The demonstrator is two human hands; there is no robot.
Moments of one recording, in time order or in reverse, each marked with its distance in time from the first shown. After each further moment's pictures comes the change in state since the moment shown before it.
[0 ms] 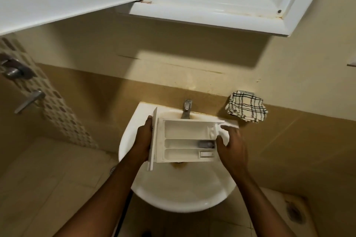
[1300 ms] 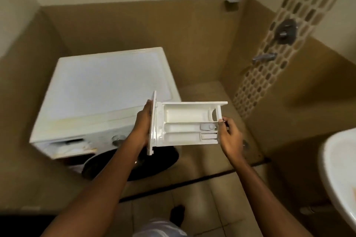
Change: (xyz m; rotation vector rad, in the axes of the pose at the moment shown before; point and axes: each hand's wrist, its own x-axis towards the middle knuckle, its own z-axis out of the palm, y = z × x) left_hand -0.453 -0.205 -0.498 -0.600 0.961 0.139; right_hand -0.454 -0.313 0.195 0.417 -0.984 -0.399
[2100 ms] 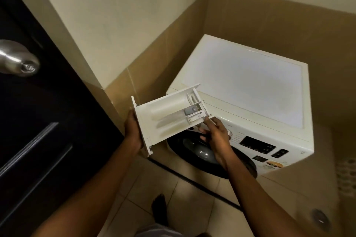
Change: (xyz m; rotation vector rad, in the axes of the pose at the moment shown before) left_hand -0.097 -0.054 -0.369 -0.676 0.720 0.125; right_hand -0.155 -0.119 0.318 0.418 -0.944 0.291
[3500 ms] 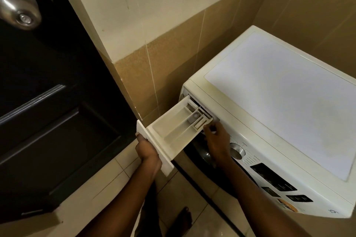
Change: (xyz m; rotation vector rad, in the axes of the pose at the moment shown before) left_hand 0.019 -0.147 0.001 -0.346 0.535 -0.074; right_hand 0.087 0.032 -0.010 -0.739 -0.129 -0.220
